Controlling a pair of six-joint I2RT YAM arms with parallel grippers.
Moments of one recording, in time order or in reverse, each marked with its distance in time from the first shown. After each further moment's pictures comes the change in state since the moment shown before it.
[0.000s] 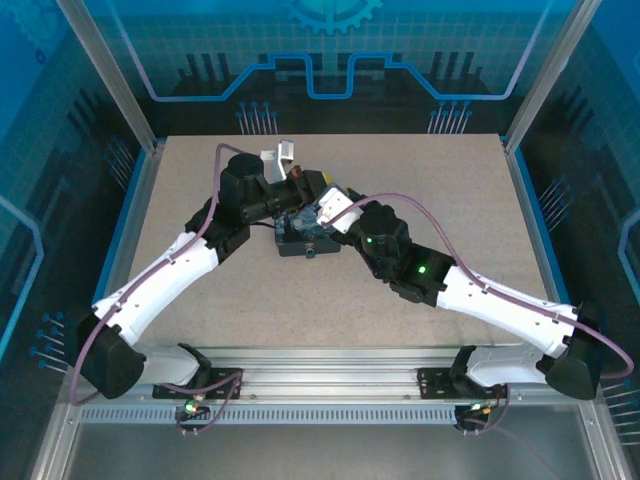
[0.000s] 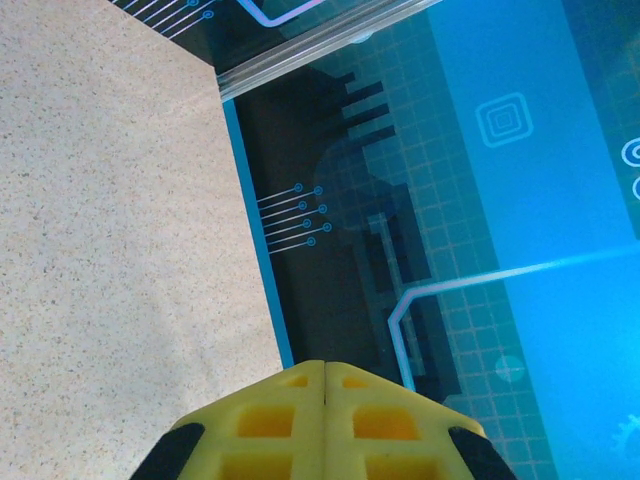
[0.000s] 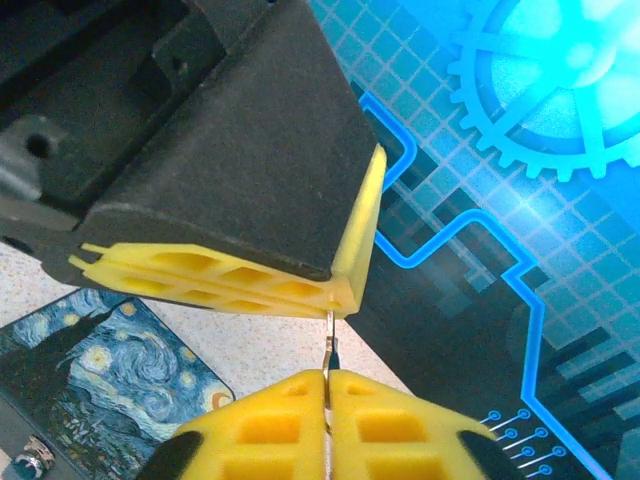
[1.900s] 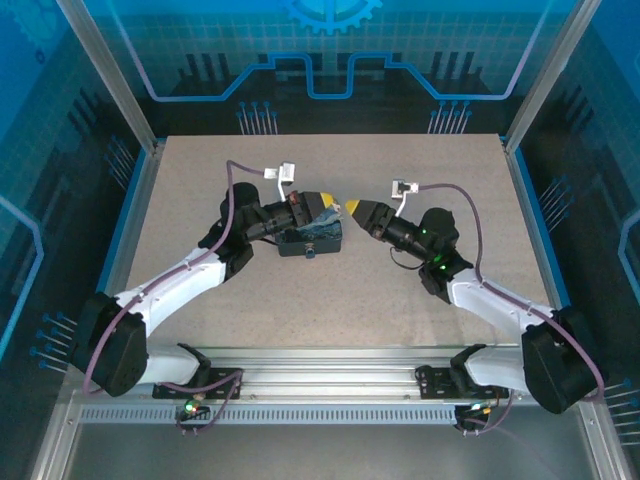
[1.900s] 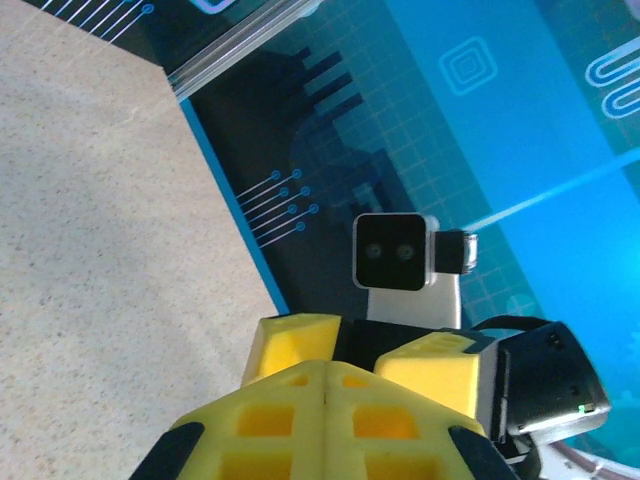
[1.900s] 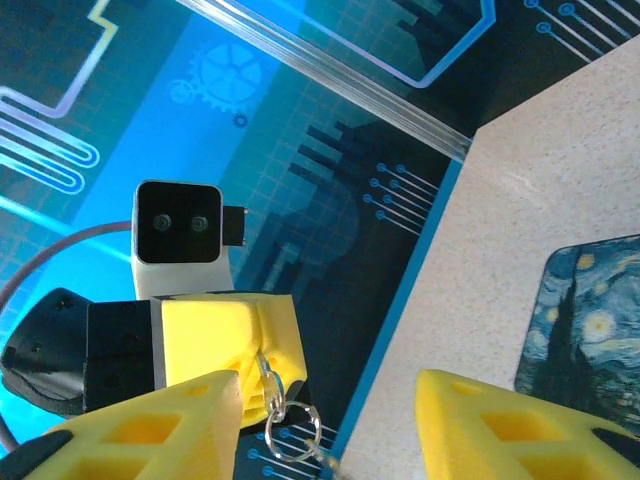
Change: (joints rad) left arm 0.046 0.014 -0.322 0.496 0.140 0.078; right arm -0.508 0.007 -0.454 0.722 -1.090 1.637
